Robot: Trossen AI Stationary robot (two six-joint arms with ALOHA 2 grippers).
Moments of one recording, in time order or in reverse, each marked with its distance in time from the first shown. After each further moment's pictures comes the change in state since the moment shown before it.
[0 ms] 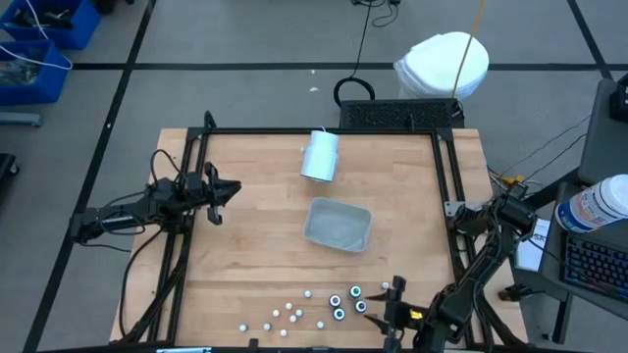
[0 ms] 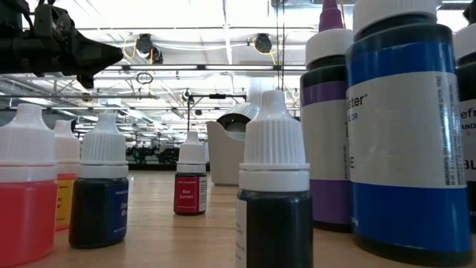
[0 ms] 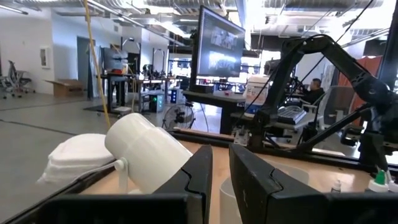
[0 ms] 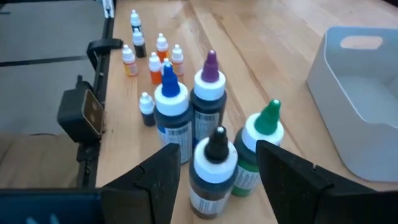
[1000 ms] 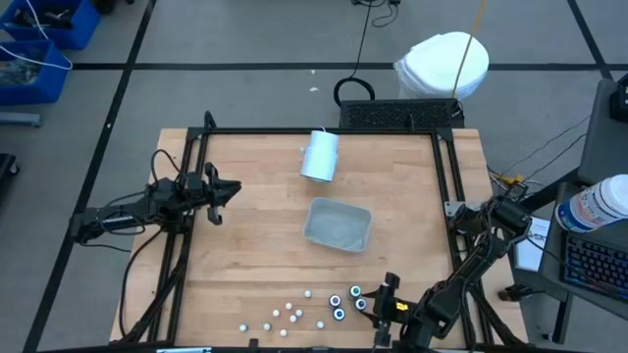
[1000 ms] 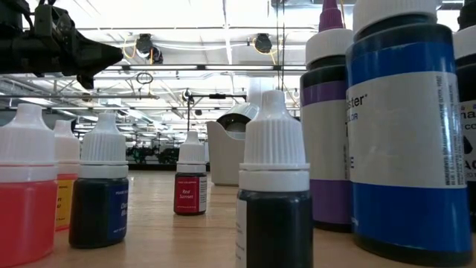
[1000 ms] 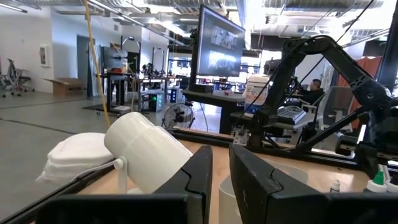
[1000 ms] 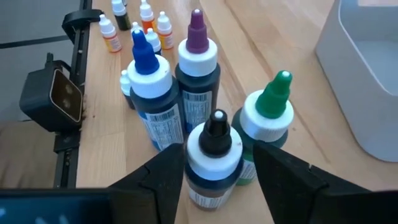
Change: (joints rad) left arm 0.000 0.000 0.000 -0.002 0.000 -0.006; right arm -0.061 0.033 0.000 -0.006 -0.124 0.038
